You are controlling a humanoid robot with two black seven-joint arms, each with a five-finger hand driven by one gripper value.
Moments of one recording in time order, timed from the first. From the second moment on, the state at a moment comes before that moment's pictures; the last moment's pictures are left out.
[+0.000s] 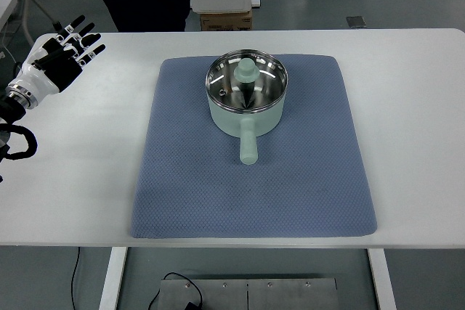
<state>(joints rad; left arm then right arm) -0.87 0.43 -0.60 -0.44 -0.19 -0.58 -0.09 0.02 0.00 0.70 0.17 0.11 -0.09 -0.05</state>
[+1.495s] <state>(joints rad) -1.22 0.39 -0.41 -0.81 0.08 -0.48 -0.08 0.02 0.00 0.70 0.16 0.11 -0.09 -0.05</state>
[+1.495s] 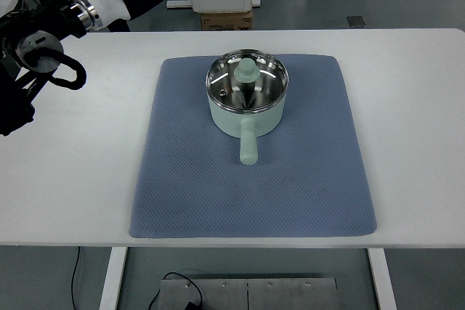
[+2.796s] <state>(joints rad) -1.51 0.30 0.20 -1.16 0.42 -0.61 0.00 0.02 0.00 0.70 0.16 0.11 -0.09 -0.05</state>
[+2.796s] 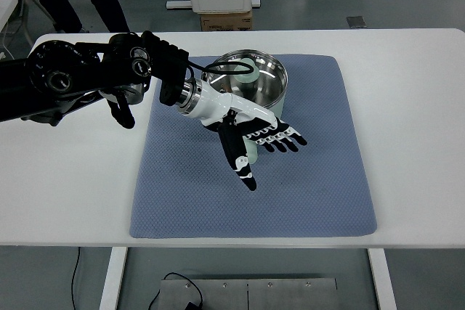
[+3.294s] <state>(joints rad) -1.55 0.30 0.25 -1.16 0.46 -0.61 0.01 0.02 0.00 0.70 0.16 0.11 -0.09 -0.05</state>
